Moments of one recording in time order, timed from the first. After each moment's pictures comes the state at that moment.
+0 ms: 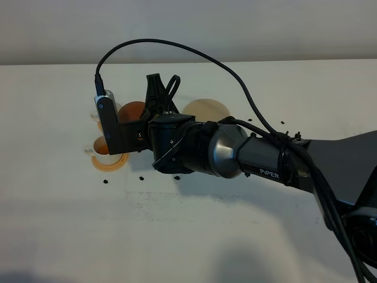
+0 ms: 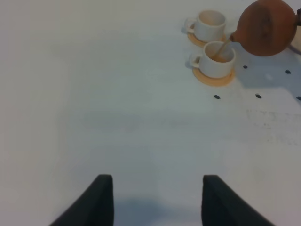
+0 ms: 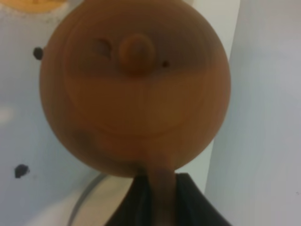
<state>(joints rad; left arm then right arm) -0.02 0.00 -0.51 0.01 1.06 -0.03 1.01 2.17 -1.58 -1.13 0.58 -0.09</state>
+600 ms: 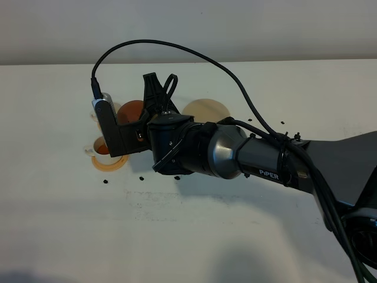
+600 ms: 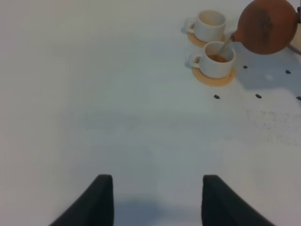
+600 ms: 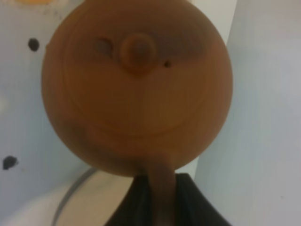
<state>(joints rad) -0.02 0.00 -0.51 0.01 1.06 -0.03 1.02 2.17 -1.58 -1.16 0.59 -0.13</state>
